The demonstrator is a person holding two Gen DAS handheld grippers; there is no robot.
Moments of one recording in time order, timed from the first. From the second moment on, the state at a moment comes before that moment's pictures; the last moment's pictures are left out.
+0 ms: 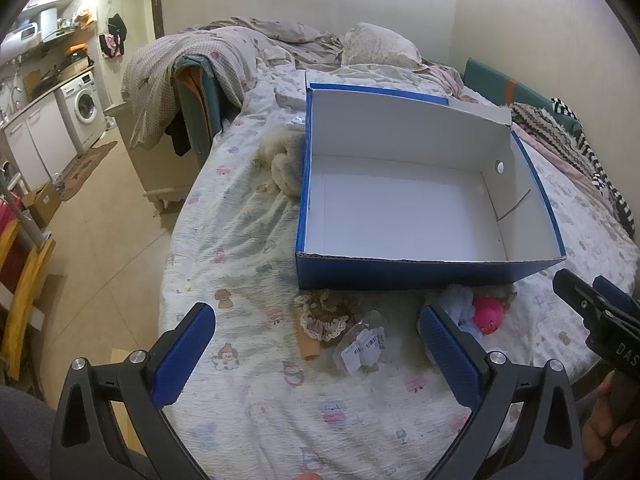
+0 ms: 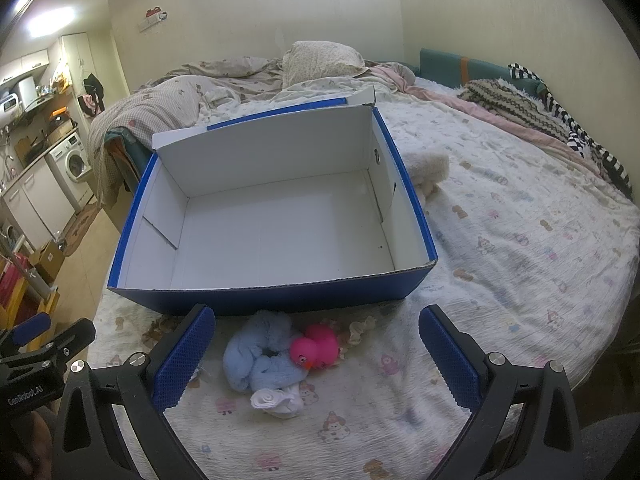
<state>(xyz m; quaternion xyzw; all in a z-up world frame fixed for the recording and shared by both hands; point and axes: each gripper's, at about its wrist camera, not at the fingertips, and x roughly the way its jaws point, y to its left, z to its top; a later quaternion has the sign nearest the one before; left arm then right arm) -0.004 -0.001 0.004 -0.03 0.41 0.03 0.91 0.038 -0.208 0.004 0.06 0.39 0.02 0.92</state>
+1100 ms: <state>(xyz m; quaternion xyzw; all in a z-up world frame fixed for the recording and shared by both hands) -0.004 -0.002 0.005 -0.03 0.41 0.03 0.91 0.036 -0.211 0.001 0.06 0.40 0.02 0.92</state>
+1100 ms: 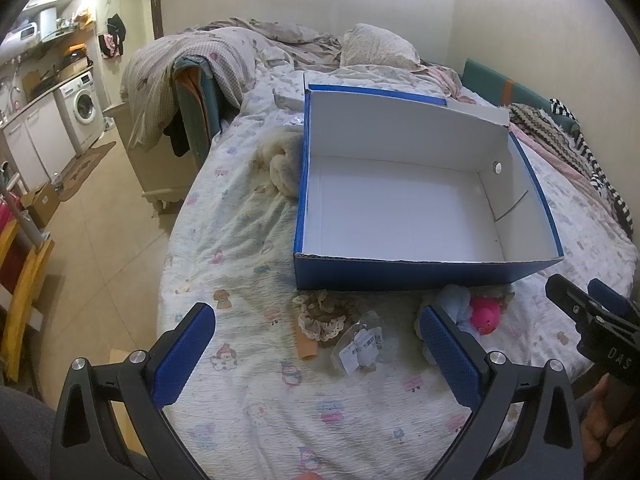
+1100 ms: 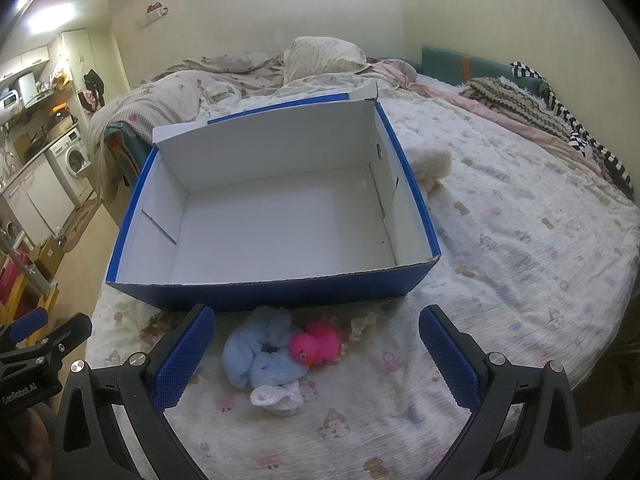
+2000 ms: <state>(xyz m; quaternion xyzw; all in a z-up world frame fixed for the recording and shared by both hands) 0.007 0.063 -0.021 -0.06 0.47 0.13 0.87 0.051 -0.207 -0.064 0.13 0.57 0.10 0.81</state>
